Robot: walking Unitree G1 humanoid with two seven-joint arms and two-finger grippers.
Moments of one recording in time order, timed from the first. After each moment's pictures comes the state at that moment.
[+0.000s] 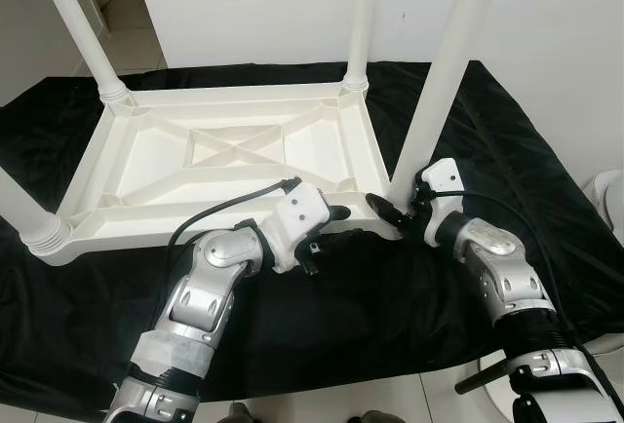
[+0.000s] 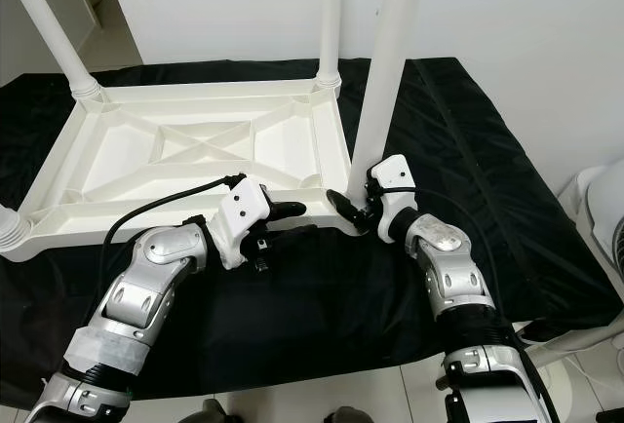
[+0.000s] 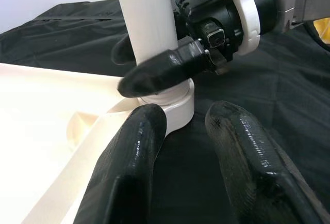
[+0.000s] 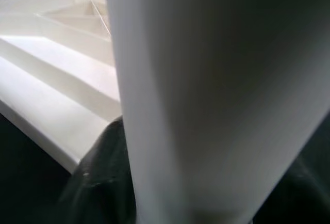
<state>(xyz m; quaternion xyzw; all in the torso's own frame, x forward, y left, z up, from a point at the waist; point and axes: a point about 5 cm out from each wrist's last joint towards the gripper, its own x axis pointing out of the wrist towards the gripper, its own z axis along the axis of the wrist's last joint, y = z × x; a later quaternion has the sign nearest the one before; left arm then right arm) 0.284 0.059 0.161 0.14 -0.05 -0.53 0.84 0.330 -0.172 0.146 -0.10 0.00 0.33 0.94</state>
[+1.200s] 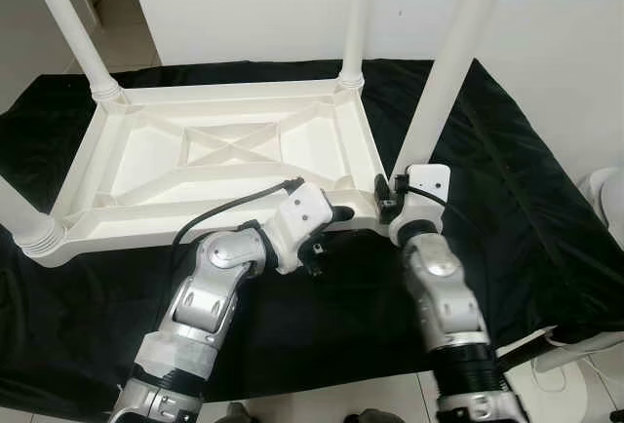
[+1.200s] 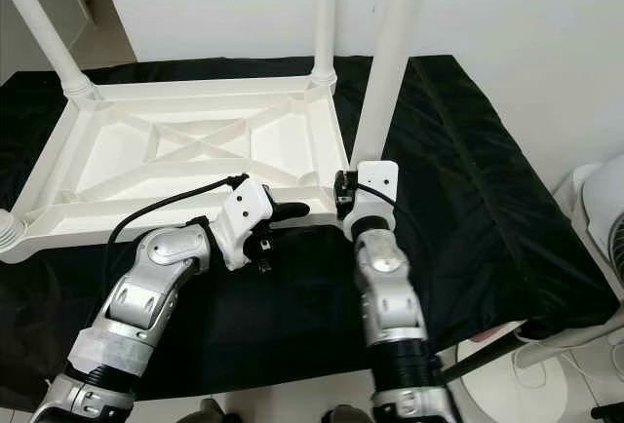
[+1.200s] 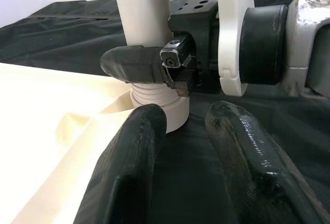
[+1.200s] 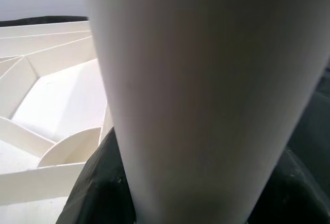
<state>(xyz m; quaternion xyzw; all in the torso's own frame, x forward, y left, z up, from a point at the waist) 0.283 0.056 0.161 0.13 -0.05 -0.53 0.84 0.308 -0.119 0.146 0.01 -0.03 -0.03 1.00</state>
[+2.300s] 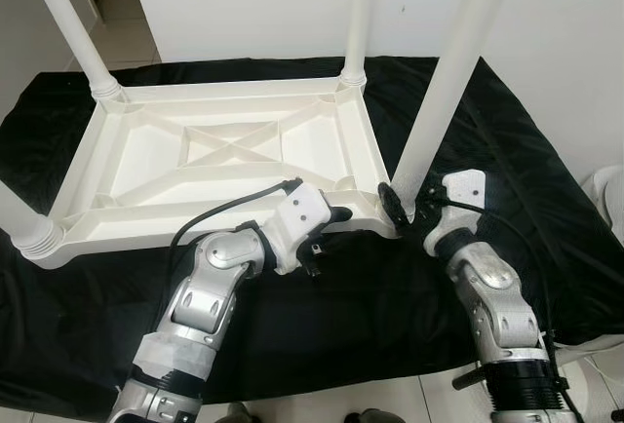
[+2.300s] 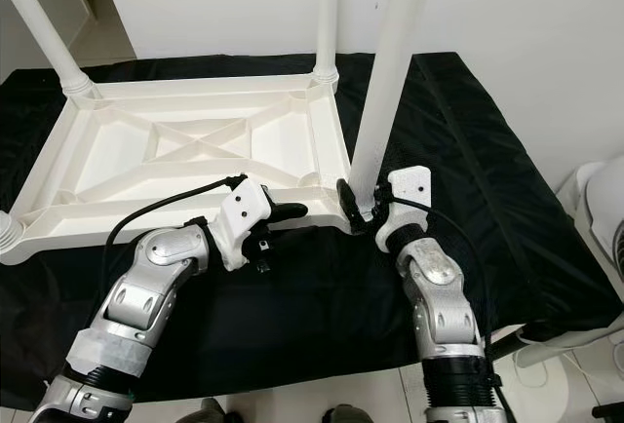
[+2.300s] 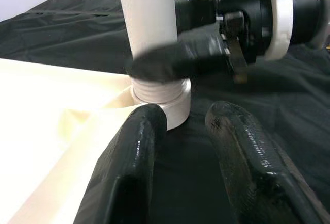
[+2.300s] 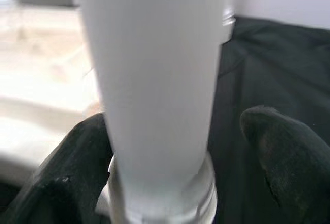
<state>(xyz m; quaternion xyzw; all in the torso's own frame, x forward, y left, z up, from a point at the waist) 0.283 0.057 0.161 0.13 -0.04 -0.53 0.84 0.296 -0.172 0.142 -0.06 -0.03 0.20 0.98</state>
